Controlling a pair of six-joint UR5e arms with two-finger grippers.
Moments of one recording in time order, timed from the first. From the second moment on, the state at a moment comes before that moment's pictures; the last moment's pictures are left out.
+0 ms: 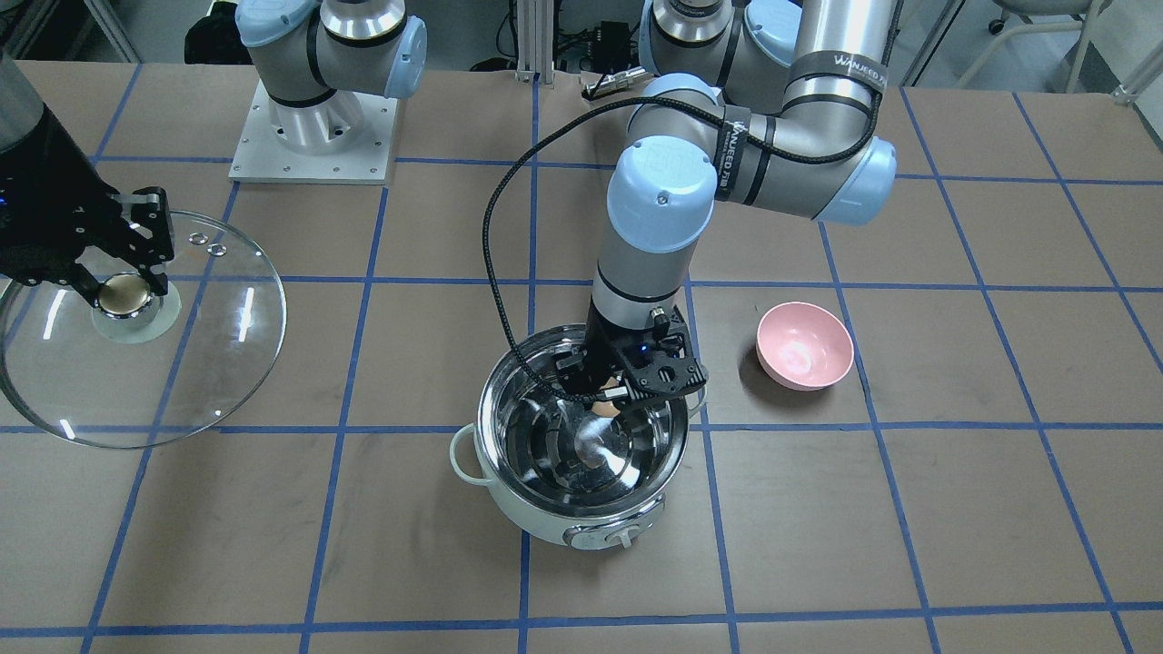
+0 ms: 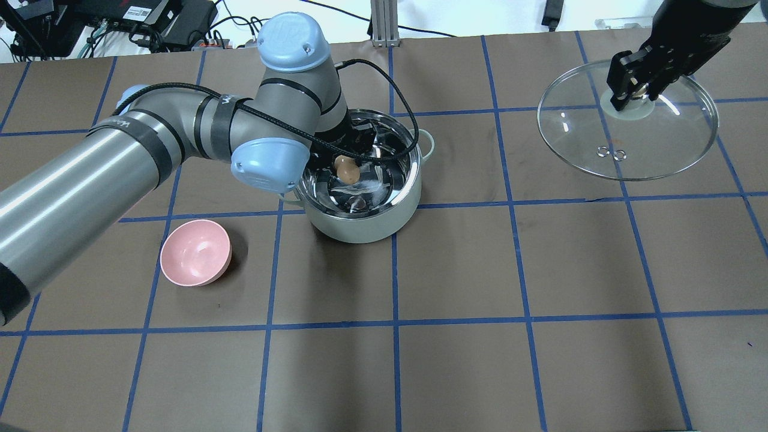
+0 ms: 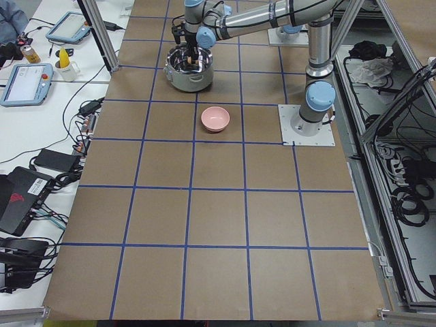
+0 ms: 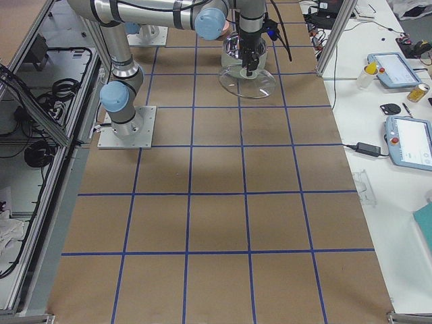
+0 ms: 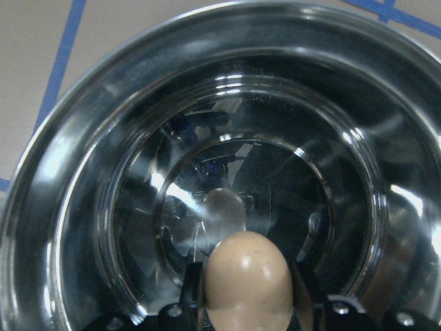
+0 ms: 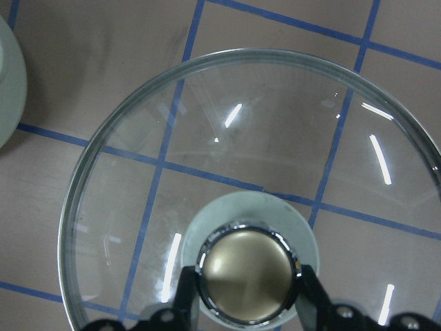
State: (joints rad) left arm -1.83 -1.95 -1.66 -0.99 1.53 -0.60; right arm 1.38 -1.51 1.51 -1.63 -1.57 -0.46
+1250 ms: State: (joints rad) left arm -1.75 -1.75 -1.61 -1.20 1.63 -0.33; right arm 1.40 -1.50 1.52 -1.70 -1.50 -0.45
